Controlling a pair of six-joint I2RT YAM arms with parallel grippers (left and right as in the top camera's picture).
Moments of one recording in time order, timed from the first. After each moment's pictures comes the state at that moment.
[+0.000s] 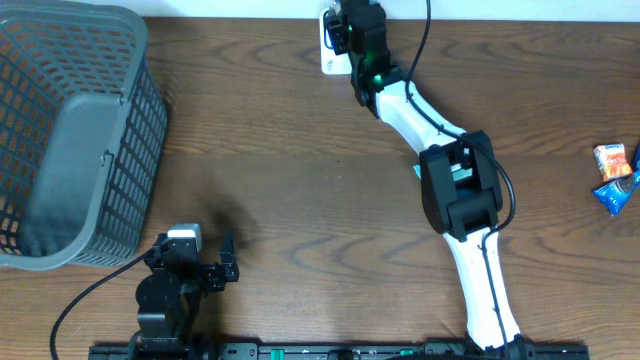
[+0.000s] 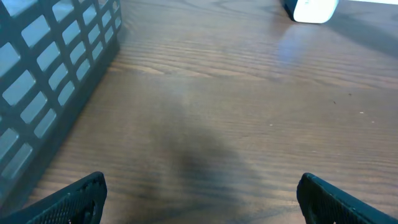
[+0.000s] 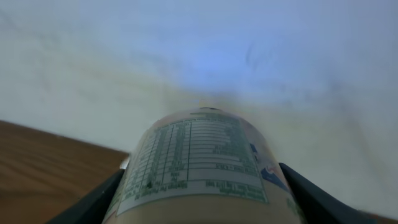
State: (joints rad) left arm -0.03 0.01 0.16 -0.59 0.05 -0.09; right arm 0.39 2.51 2.01 0.24 0.22 -0.07
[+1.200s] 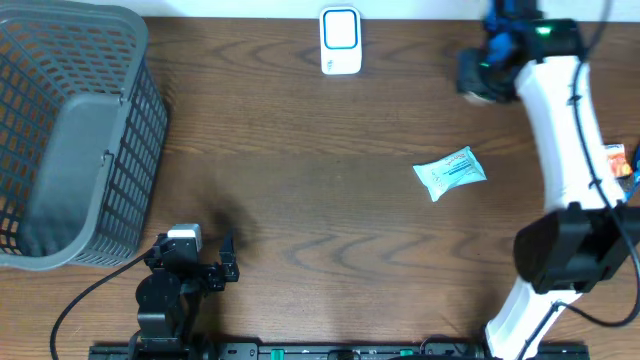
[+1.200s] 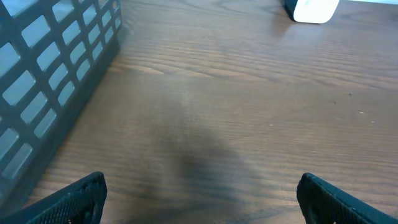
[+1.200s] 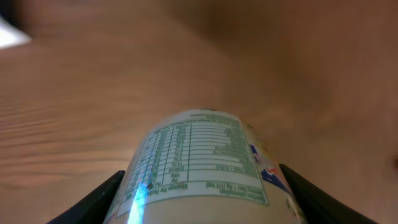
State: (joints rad) left arm -0.03 0.01 0.16 -0.59 0.05 -0.09; right arm 0.02 1.98 1.99 -1.22 0.10 0.24
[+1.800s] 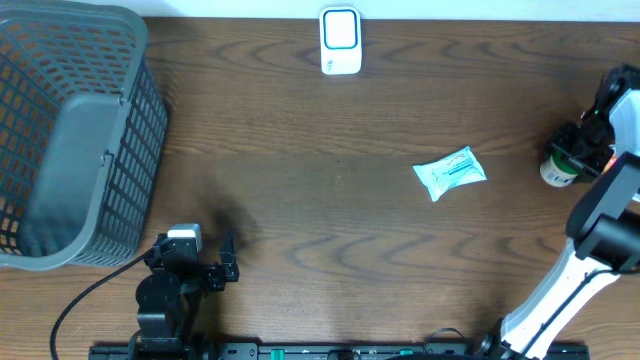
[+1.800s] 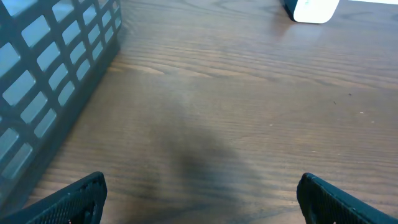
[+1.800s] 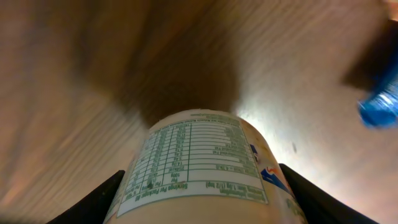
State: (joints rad) left arm -0.03 0.01 0.16 -0.59 0.05 -0.09; right arm -0.46 2.25 1.82 -1.19 0.05 0.27
